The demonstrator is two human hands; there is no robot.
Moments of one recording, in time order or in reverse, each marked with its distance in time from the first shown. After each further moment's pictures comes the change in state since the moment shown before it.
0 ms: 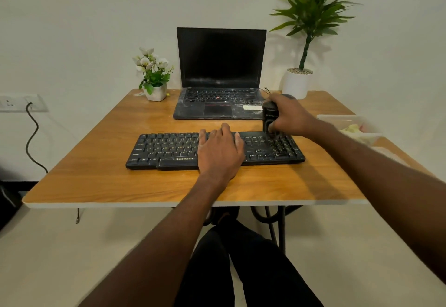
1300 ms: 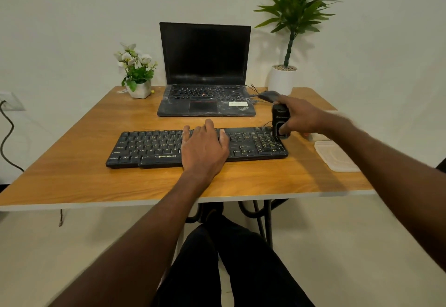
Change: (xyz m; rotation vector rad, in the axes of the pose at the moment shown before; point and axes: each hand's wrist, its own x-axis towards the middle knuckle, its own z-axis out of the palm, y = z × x) left_hand 0.001 0.001 0.001 0.023 0.001 -0.021; right_hand -0.027 0.043 -0.036 0.037 -0.130 0.080
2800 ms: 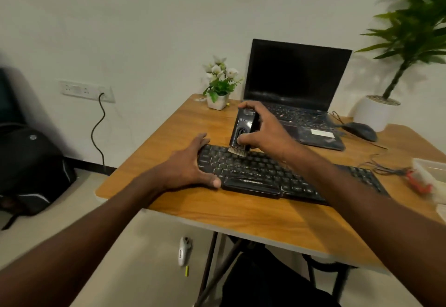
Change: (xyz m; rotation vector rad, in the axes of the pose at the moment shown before) left_hand 0.002 -0.255 -0.083 -0.569 -0.552 -0.148; right_hand 0.077 -0.239 0.133 0.814 -0.103 -0.256
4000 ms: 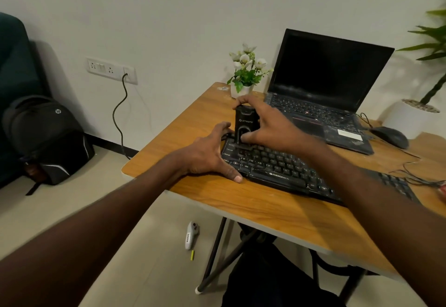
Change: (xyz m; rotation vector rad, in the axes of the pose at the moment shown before) left_hand 0.002 0.000 -0.001 -0.084 0.015 0.027; right_hand 0.021 -0.011 0.034 -0.438 -0.297 -0.233
